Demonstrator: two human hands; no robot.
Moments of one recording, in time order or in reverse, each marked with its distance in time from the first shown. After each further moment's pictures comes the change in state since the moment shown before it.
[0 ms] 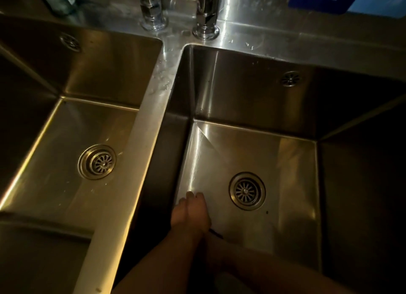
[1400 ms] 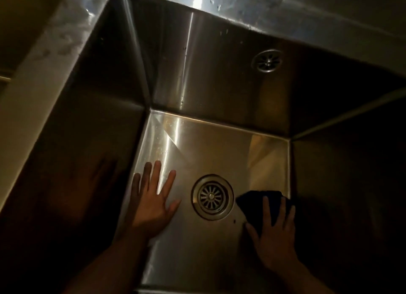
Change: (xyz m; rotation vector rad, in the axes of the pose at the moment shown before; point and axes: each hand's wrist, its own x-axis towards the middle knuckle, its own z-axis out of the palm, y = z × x) left_hand 0.128 -0.024 0.091 0.142 0.449 0.299; right_hand -0.137 0.152 -0.018 -0.244 0.546 1.129
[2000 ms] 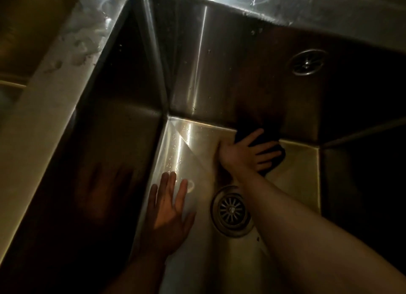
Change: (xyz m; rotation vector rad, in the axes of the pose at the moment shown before) left_hand -0.005 0.004 0.000 -0.037 0.183 0.005; right_hand 0.136 -0.206 -0.095 0.559 0.310 0.313
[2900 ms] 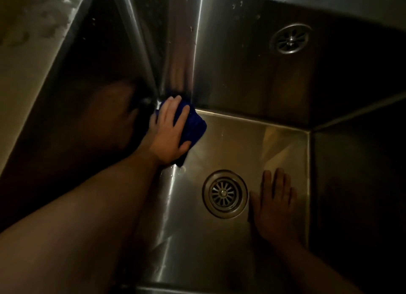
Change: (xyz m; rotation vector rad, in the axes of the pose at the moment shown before) left_hand 0.142 -0.014 -0.062 0.023 -0.056 0.150; right_hand -0.030 0.219 -0.017 -0.378 0.099 -0.572
